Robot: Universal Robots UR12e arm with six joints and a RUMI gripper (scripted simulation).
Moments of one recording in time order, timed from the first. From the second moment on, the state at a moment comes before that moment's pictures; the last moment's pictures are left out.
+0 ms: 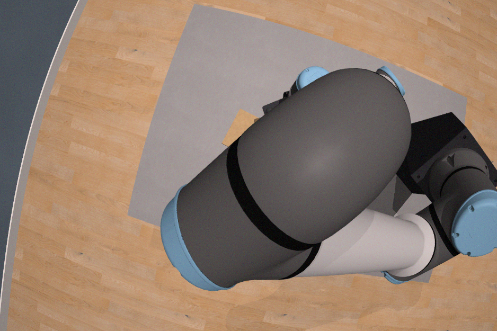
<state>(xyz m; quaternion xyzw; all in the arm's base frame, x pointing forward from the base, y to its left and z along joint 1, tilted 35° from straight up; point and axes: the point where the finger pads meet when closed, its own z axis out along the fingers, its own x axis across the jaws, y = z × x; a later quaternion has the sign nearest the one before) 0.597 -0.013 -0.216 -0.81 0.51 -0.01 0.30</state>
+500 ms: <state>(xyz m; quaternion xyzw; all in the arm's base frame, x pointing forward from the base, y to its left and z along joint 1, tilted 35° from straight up) 0.597 -0.013 -0.216 -0.81 0.51 -0.01 0.30</state>
